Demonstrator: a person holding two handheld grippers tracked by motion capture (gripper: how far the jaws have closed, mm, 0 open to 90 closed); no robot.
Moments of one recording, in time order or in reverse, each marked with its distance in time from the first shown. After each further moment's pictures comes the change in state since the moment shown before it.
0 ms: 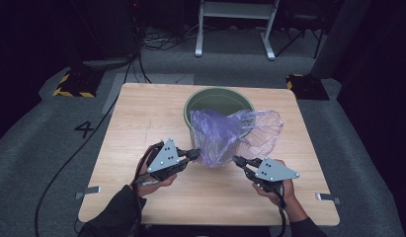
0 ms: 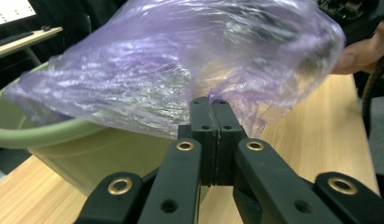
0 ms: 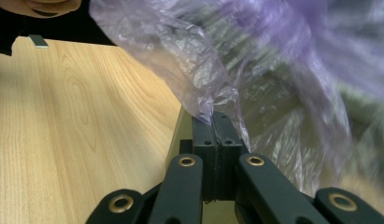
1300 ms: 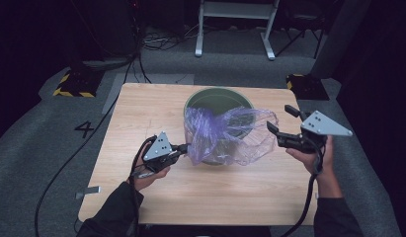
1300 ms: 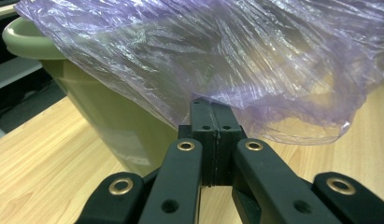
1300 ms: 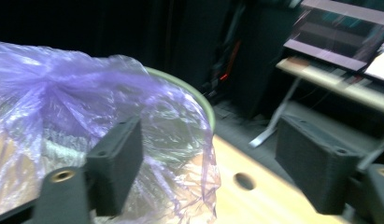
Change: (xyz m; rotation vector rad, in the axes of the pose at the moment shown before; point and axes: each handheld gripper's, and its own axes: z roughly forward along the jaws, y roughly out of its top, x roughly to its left) left arm 0.033 -0.035 0.005 0.066 0.054 -0.099; right arm -0.118 0.044 -0.046 -0.002 -0.242 0.165
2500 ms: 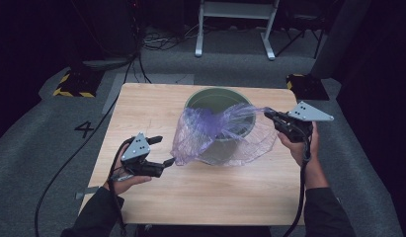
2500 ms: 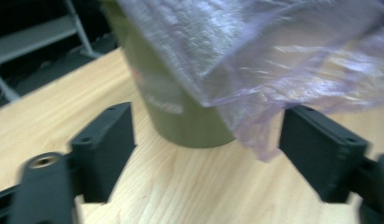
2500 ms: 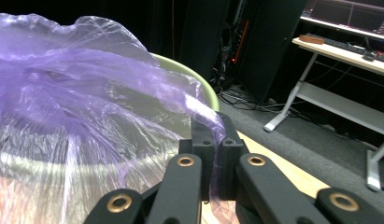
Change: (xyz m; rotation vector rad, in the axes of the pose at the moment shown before) left arm 0.006 -0.013 -0.050 0.027 0.039 -0.052; right arm -0.009 -0.011 0.036 0.054 0.018 0.048
